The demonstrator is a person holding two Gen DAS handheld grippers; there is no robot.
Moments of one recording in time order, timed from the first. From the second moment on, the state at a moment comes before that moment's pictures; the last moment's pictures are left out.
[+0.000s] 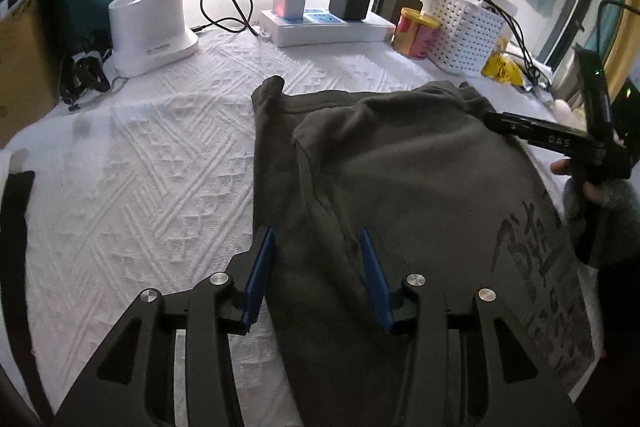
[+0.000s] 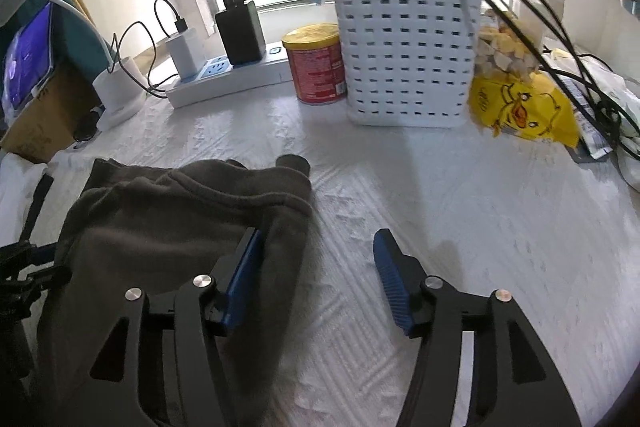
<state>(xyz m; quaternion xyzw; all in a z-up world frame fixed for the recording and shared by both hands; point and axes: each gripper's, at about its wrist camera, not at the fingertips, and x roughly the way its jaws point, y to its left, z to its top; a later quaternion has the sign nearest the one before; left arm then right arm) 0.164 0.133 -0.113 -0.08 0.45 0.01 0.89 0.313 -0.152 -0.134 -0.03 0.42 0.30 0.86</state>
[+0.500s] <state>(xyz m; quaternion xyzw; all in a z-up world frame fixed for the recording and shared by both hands) 0.166 0.149 -0.116 -0.12 0.42 0.02 0.90 0.281 -0.169 -0.138 0.00 0.44 0.33 0.84</state>
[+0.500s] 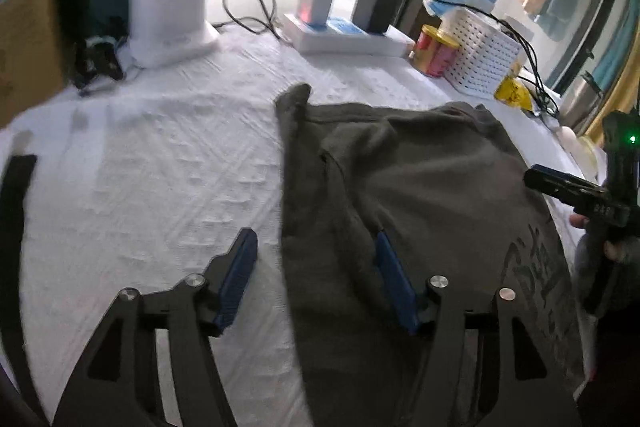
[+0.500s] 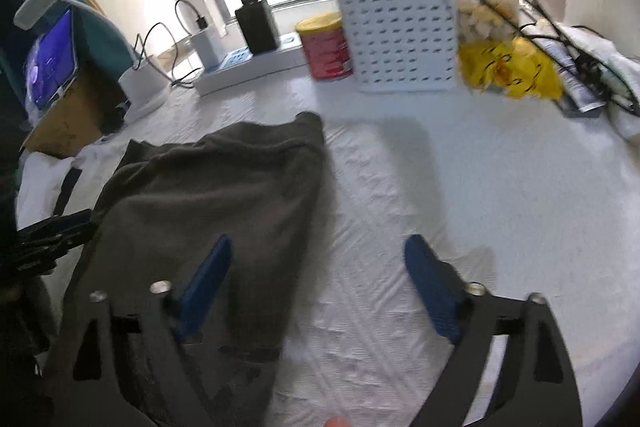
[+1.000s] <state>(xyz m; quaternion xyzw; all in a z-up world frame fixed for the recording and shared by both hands) 0.194 0.093 -0.120 -0.07 0.43 -0.04 0.90 0.250 -0.094 -0.138 -0.13 0.41 0.40 0.81</state>
